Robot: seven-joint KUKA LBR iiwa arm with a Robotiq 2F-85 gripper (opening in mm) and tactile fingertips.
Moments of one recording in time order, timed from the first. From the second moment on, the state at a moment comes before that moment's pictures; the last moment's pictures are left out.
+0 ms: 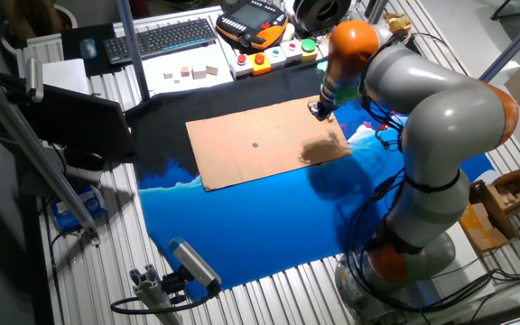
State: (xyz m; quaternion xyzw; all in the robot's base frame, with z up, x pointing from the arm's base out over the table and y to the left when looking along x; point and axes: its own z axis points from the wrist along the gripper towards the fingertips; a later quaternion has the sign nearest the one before) arm 0.539 -0.029 0.169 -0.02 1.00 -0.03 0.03
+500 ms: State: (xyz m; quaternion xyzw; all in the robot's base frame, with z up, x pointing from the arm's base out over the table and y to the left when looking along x) arm 0.543 -0.053 0.134 0.01 1.00 -0.02 0.03
